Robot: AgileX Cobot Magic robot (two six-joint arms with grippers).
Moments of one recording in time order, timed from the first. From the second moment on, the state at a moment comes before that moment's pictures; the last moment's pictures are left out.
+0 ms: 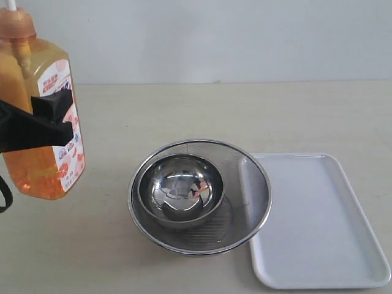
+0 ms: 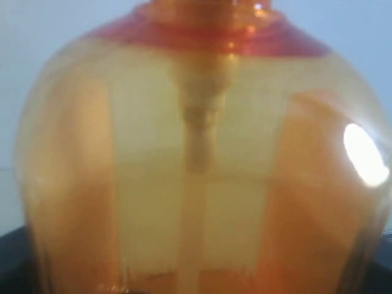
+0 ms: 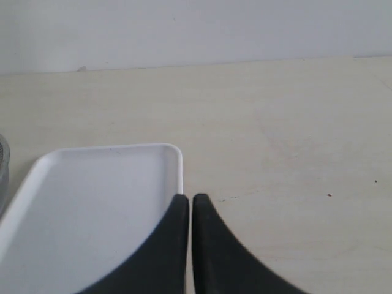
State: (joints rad) left arm -0.52 1.22 -0.37 -0.61 -0.68 0.49; right arm 0.00 0.00 0.00 0.06 0.33 0.00
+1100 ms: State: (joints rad) left arm -0.71 1.69 -0.37 -0.76 -1.10 0.32; right arm 0.00 0.00 0.00 0.06 0.33 0.00
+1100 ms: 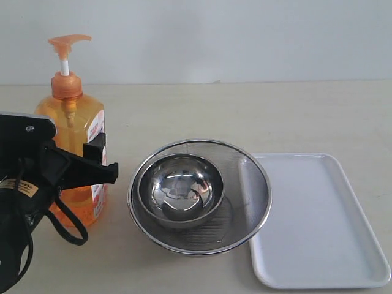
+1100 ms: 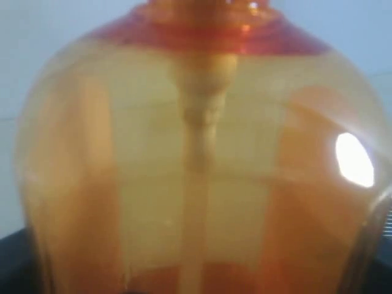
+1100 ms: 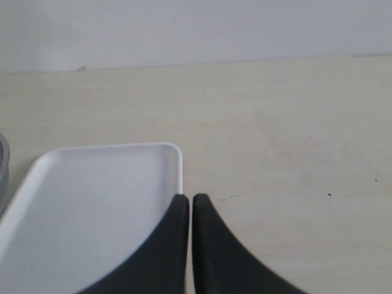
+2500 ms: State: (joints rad) left arm -0.71 1.69 -0.37 -0.71 -1.11 0.33; right arm 0.04 0.61 -0.54 0.16 0.19 0.03
